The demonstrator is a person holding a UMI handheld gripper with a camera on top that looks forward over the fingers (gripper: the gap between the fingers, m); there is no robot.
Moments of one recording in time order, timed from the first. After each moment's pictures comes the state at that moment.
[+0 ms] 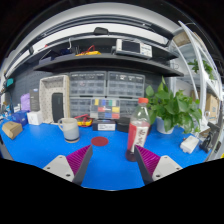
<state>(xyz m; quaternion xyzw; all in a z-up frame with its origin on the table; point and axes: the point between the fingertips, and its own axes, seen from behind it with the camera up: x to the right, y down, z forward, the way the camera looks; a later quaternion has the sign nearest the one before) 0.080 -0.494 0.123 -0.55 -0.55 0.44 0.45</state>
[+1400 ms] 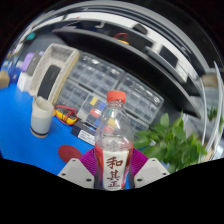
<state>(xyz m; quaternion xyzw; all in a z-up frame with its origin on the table) -0.084 -0.418 0.115 -0.39 -0.62 0.34 0.59</state>
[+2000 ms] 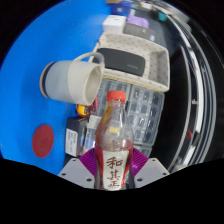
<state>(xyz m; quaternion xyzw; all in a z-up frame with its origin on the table) -0.163 -0.530 0.169 0.08 -0.69 -0.05 0.72</state>
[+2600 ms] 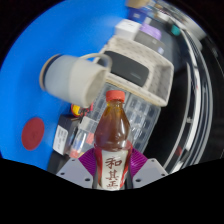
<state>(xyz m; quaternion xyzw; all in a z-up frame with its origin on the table) -0.168 -0.553 0.191 0.16 -0.65 -0.10 0.73</state>
